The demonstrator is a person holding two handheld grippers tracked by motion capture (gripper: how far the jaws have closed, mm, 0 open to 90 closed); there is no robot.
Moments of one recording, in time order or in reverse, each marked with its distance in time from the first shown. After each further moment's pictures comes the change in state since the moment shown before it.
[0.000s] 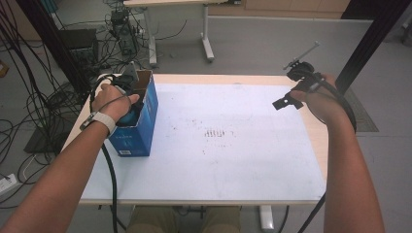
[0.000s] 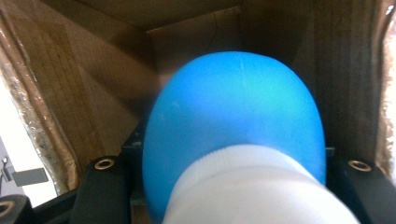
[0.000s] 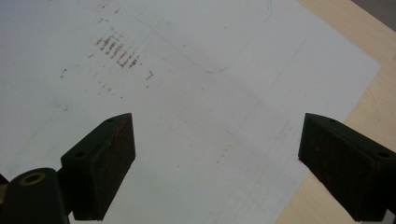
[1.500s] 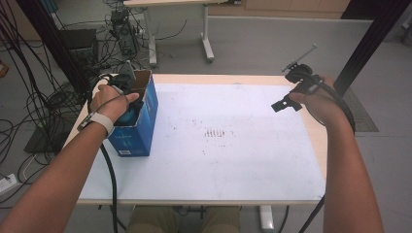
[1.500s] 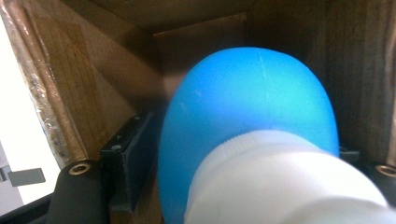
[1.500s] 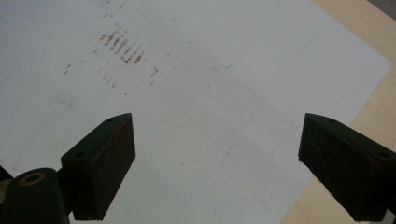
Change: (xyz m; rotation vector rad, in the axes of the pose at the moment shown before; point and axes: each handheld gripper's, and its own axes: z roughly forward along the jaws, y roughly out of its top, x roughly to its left) left arm 0.008 -0.004 -0.001 -0.022 -0.010 -0.030; right arm 0.001 0.000 0.004 0.010 0.014 -0.004
